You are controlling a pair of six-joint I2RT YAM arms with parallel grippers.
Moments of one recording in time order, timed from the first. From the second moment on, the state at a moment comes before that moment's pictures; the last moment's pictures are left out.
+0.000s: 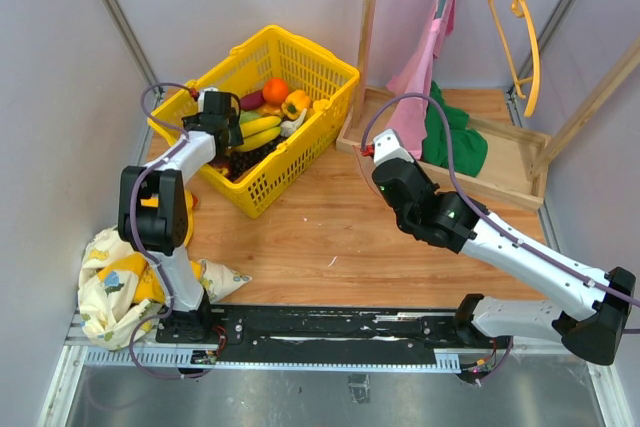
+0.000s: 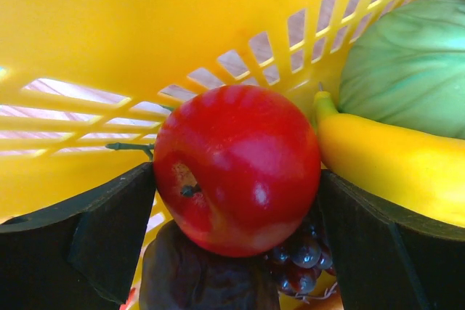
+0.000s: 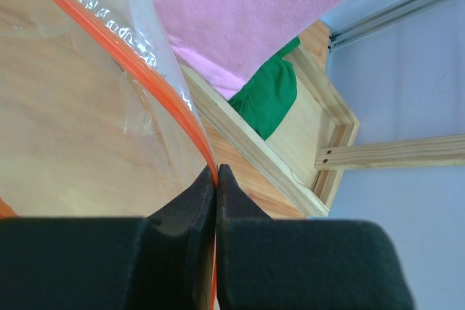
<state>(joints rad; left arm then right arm) -0.10 1.82 1.31 -0.28 -0.48 -0.27 0.95 1.13 1.09 -0.62 0.91 -0.14</state>
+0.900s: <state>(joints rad) -0.09 1.55 1.25 -0.21 -0.30 -0.28 0.95 1.13 1.09 -0.61 0.91 -0.14</state>
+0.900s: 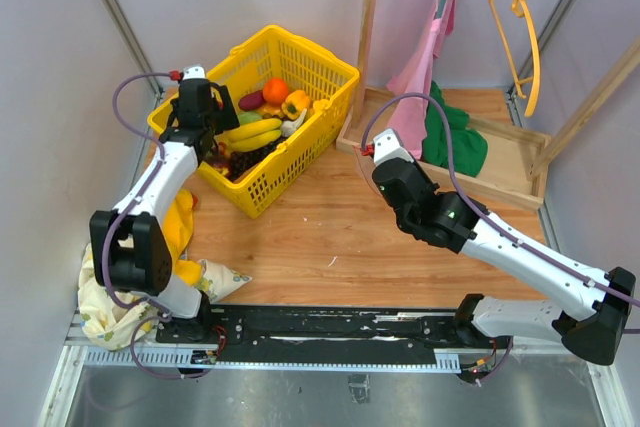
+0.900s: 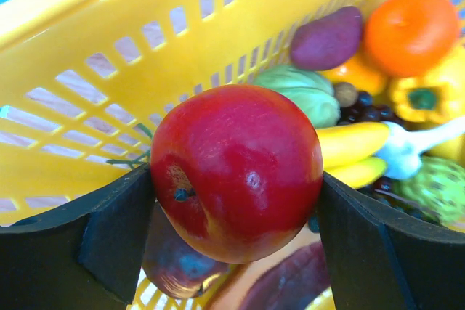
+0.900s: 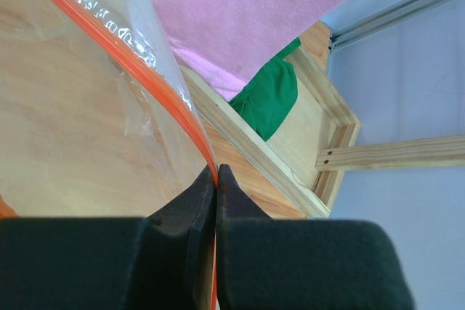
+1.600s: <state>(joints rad) -0.27 1.10 1.15 -0.28 0.19 -0.33 0.95 1.16 1.09 -0.61 0.84 -0.11</state>
